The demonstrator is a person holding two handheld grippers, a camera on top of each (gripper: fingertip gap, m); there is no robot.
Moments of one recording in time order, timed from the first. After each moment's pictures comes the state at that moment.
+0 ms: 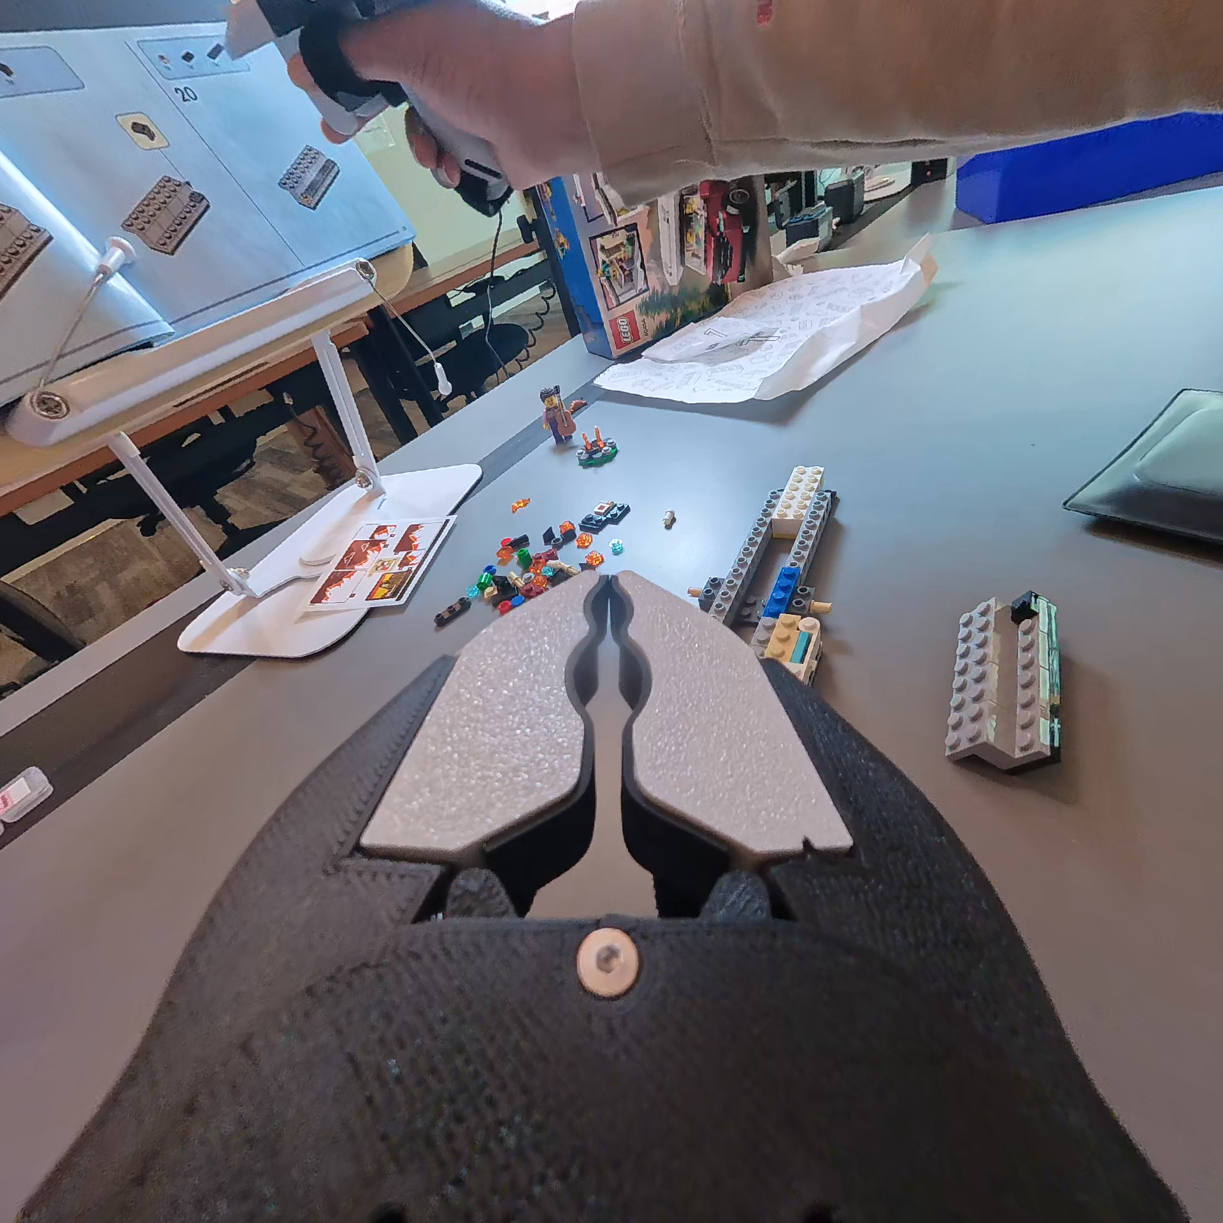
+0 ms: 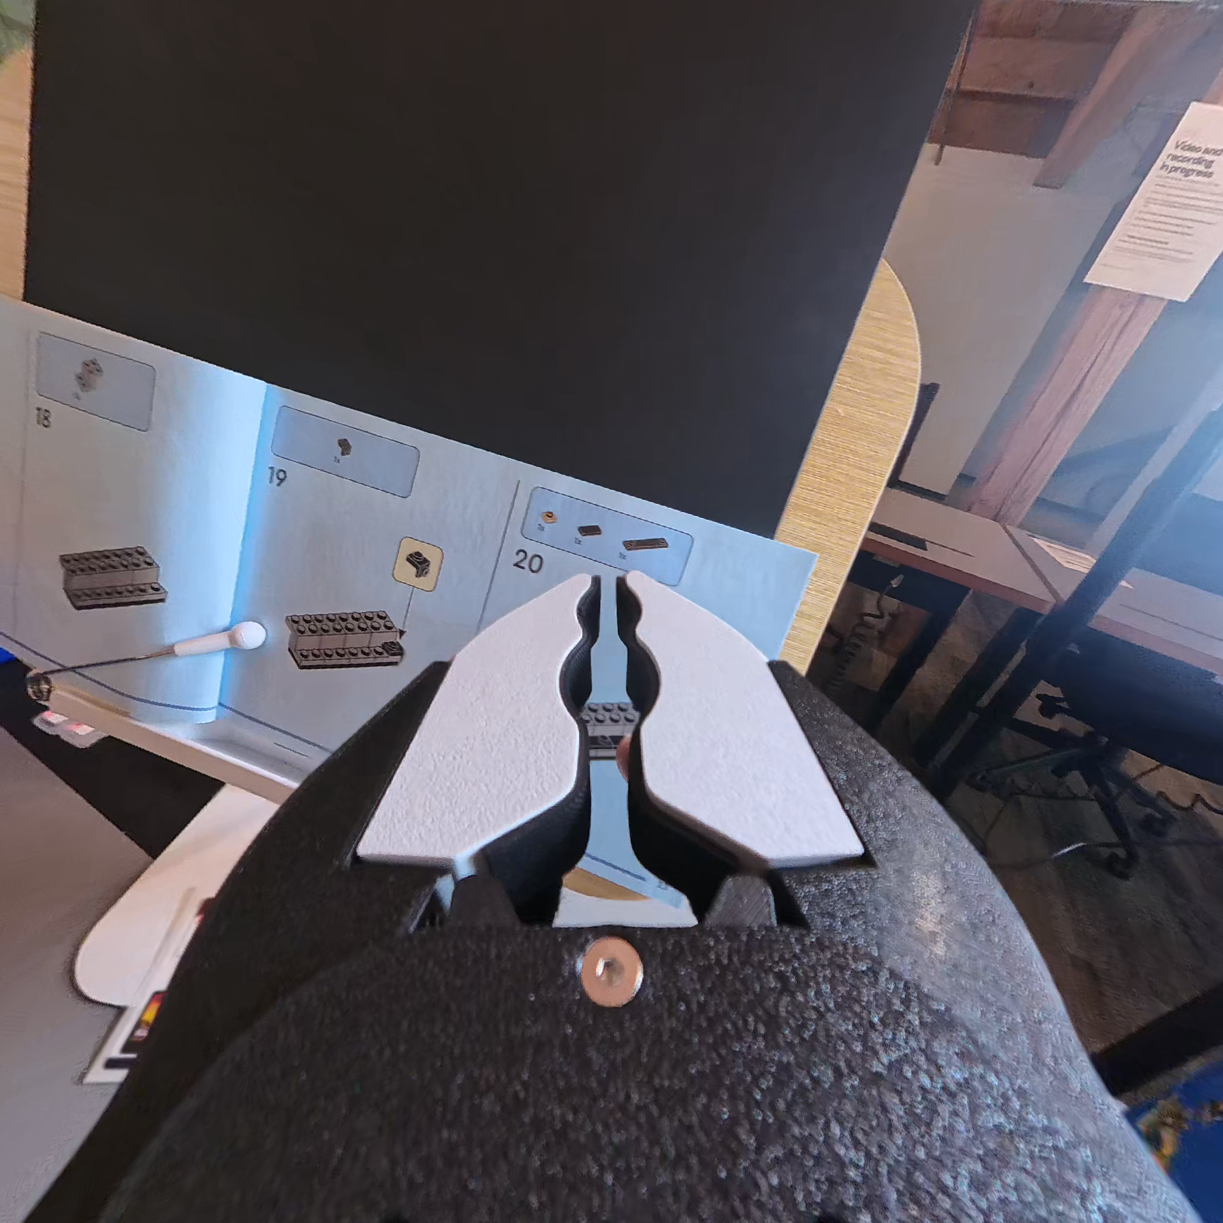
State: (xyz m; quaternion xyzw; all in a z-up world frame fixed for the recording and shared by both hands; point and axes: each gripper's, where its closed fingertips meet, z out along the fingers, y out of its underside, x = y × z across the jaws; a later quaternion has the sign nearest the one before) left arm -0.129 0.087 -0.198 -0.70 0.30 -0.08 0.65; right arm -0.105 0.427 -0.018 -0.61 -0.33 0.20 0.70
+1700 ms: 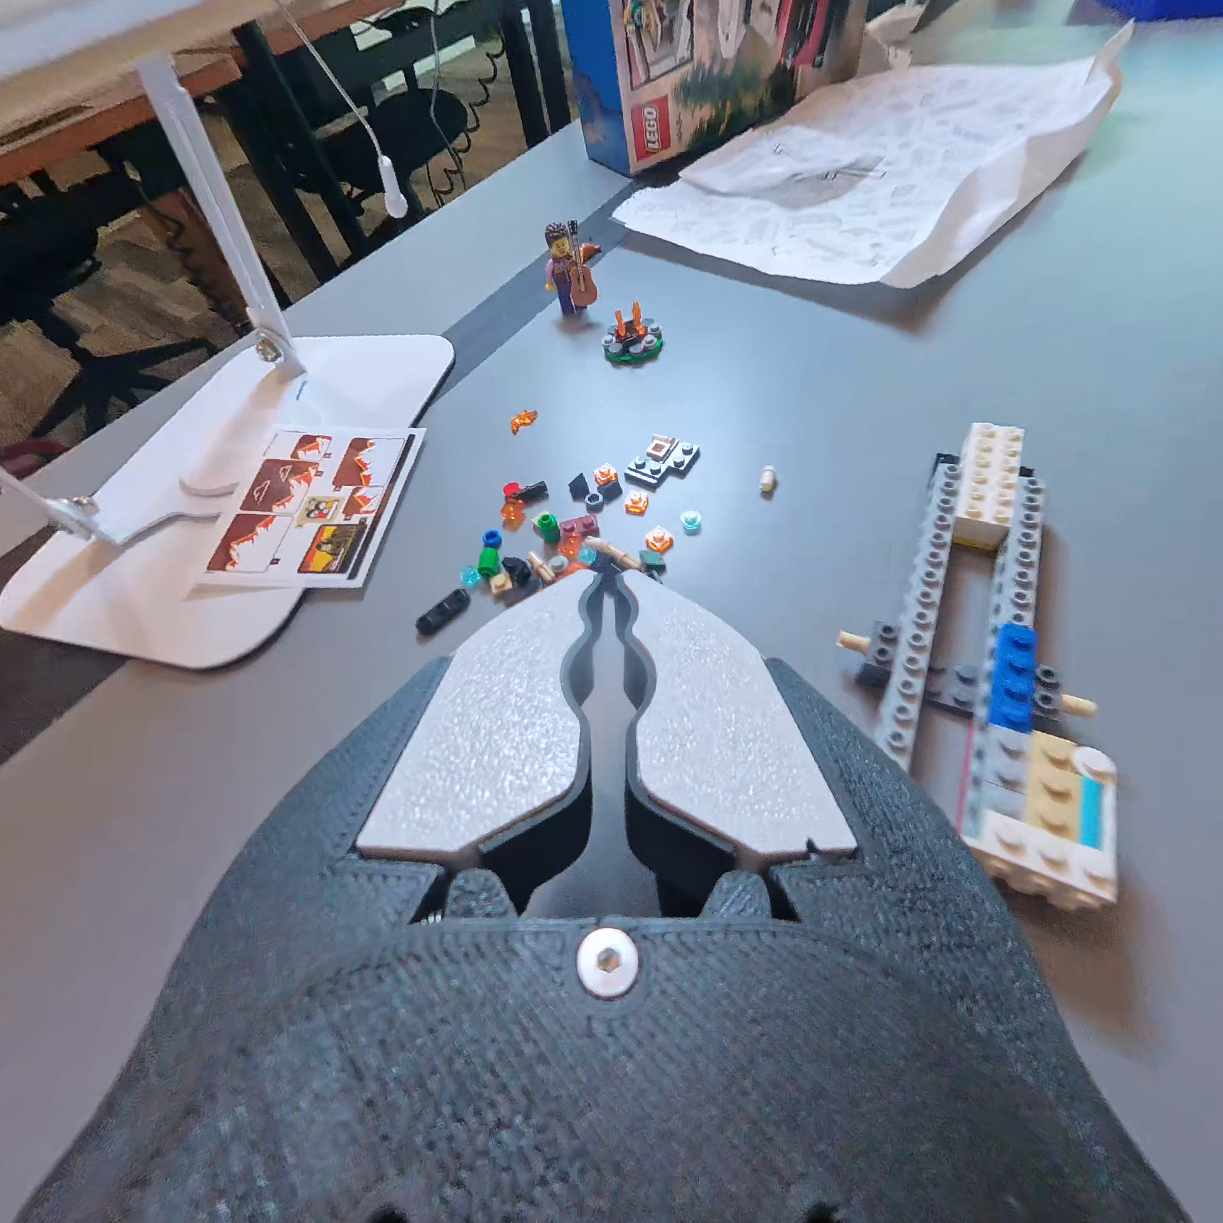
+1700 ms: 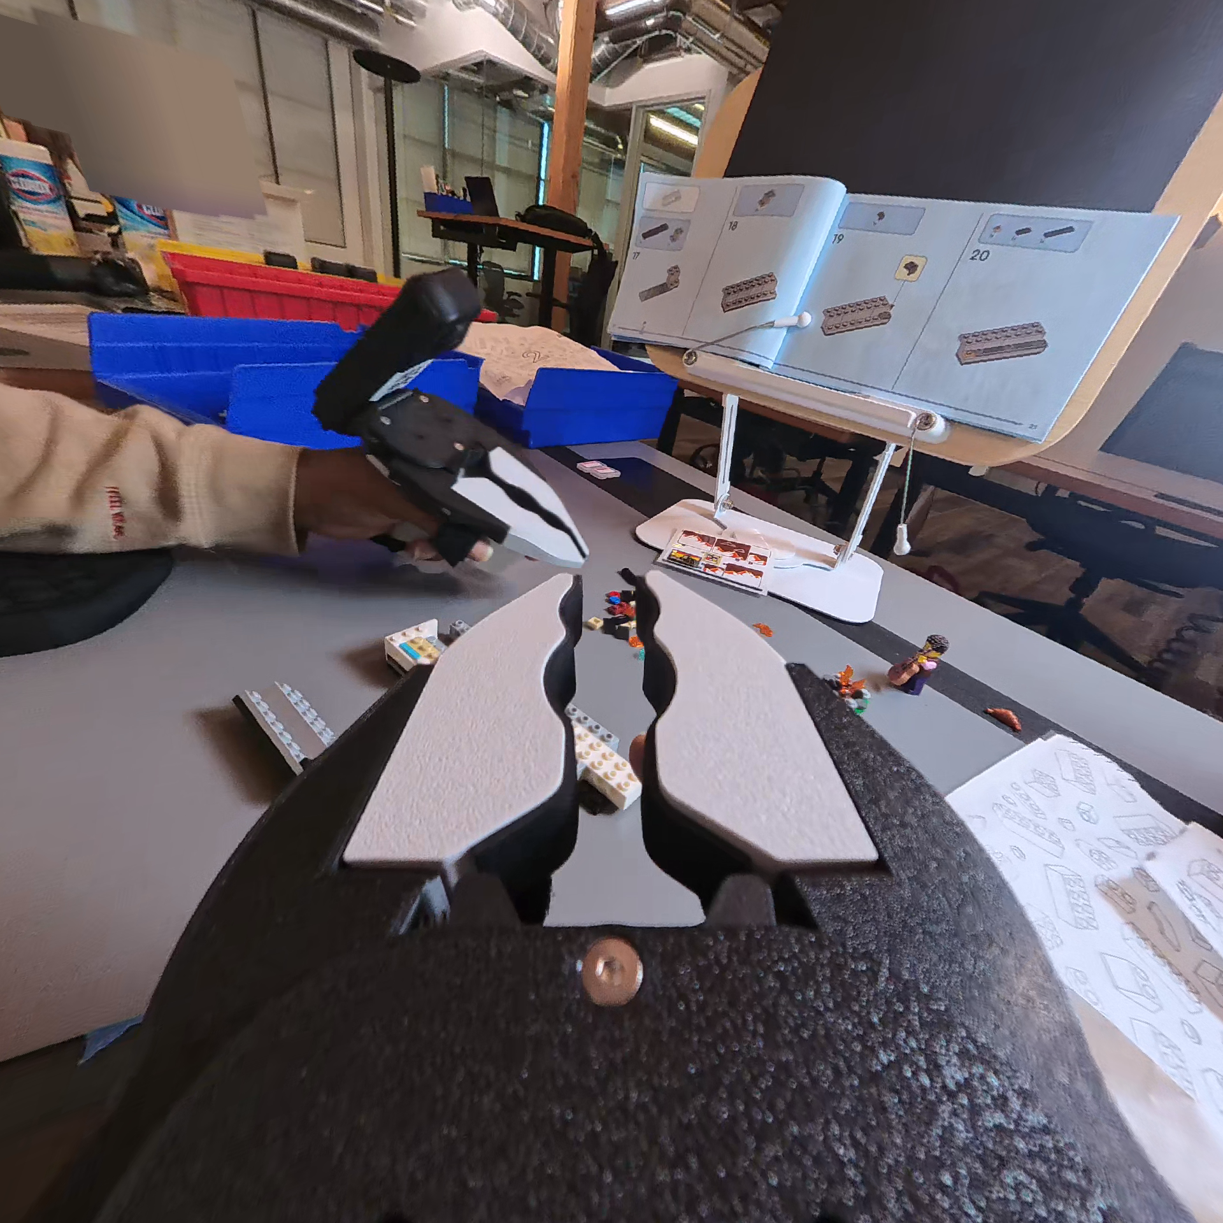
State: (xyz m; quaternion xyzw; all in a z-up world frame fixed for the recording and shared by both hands) left arm -0.123 0.185 -0.241 -0.78 0.30 -0.10 0.53; right arm 0.037 0.123 -0.153 -0.54 -0.44 0.35 0.62
